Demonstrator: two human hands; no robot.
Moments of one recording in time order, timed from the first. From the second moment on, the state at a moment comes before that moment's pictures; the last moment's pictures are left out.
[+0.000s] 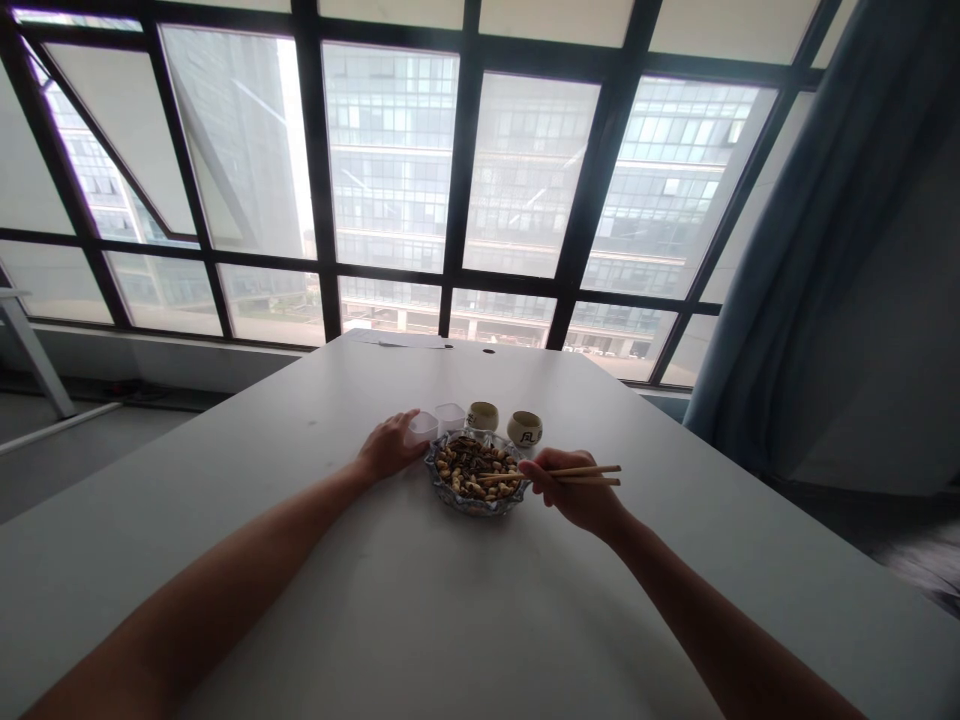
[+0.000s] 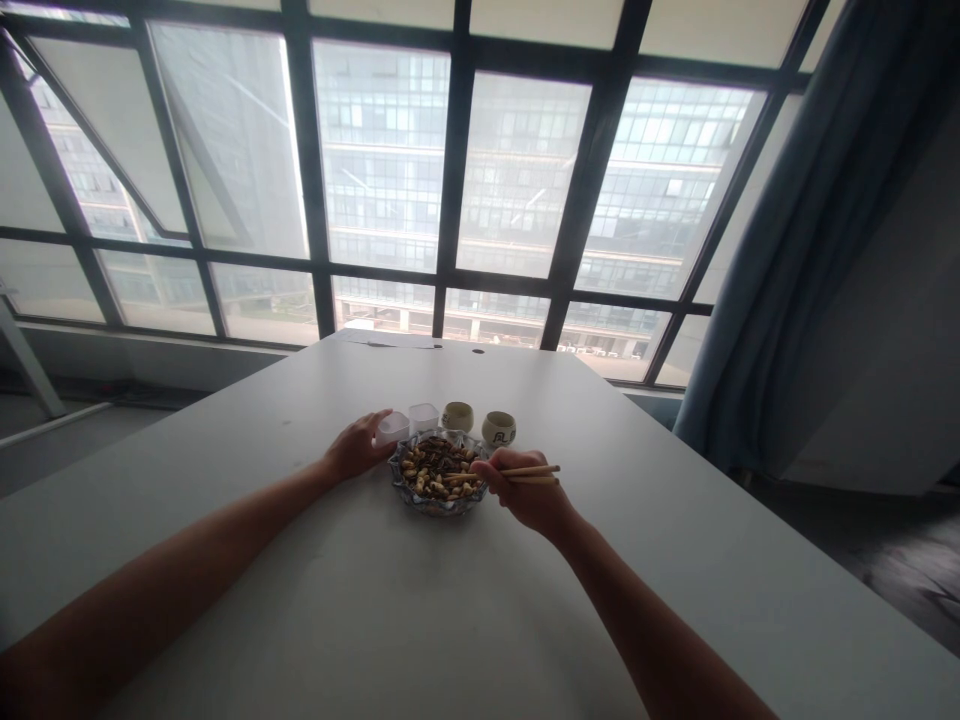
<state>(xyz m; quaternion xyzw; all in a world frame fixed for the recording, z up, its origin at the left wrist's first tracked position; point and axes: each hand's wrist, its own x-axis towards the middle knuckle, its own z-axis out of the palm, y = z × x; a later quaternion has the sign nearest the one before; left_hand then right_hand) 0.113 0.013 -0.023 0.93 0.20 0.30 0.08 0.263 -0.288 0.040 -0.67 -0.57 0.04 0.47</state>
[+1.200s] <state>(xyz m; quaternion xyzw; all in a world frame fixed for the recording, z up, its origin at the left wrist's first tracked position) 0.115 0.019 -0.030 0.93 0.19 0.31 0.09 0.255 -0.292 0.048 -0.66 -0.62 -0.06 0.42</state>
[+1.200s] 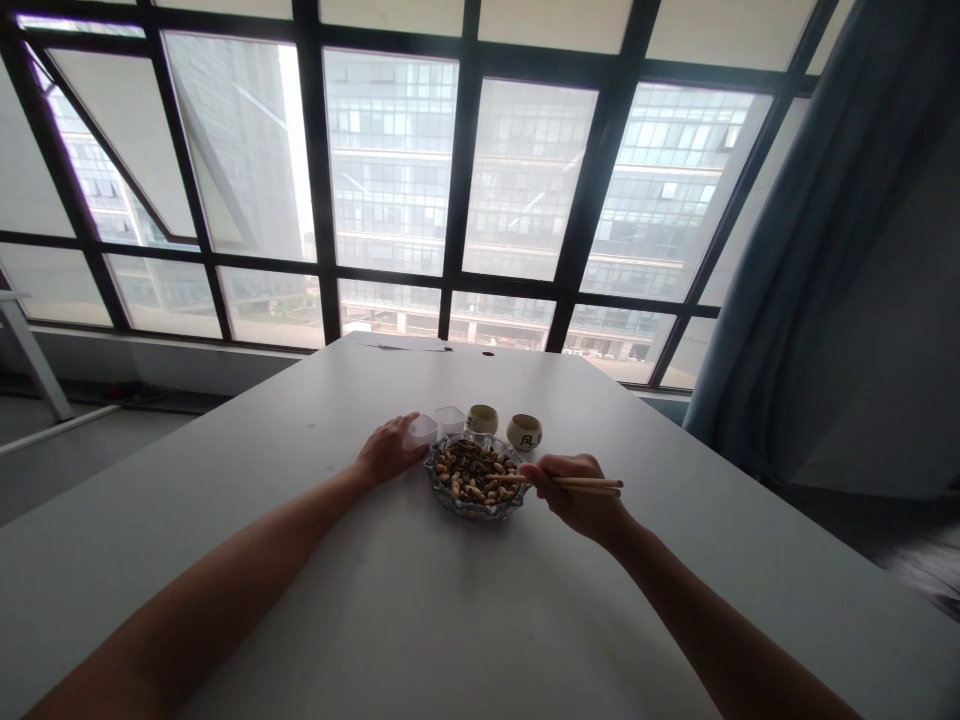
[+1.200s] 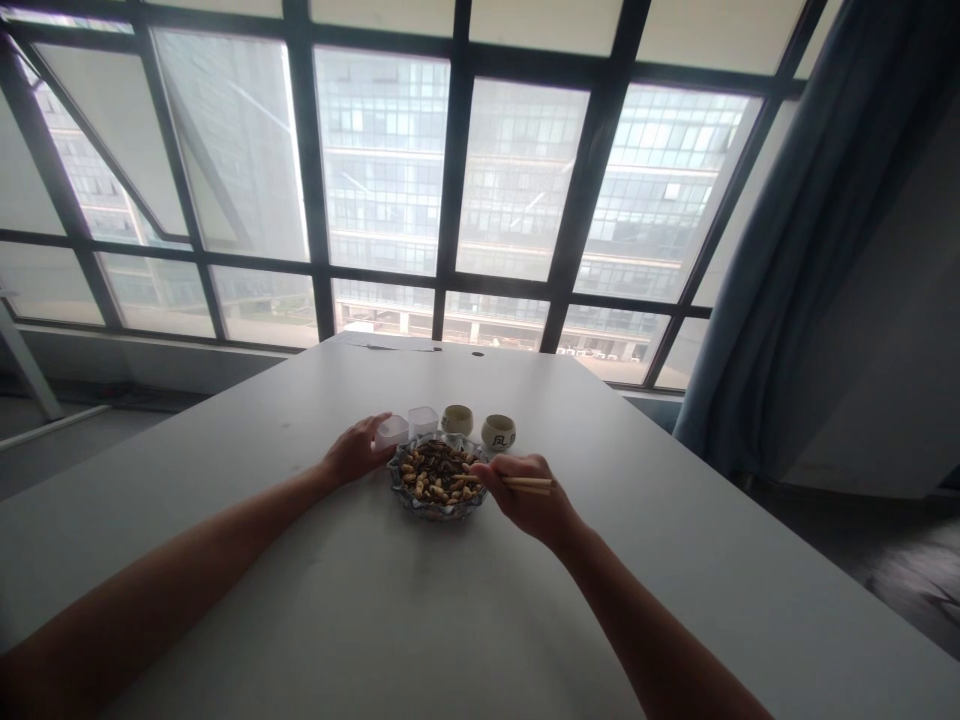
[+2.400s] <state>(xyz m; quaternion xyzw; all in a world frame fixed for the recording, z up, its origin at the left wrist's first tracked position) 0.114 0.017 -0.027 0.92 0.19 0.32 0.10 0.265 -0.293 0.050 -0.67 -0.55 0.01 0.49</state>
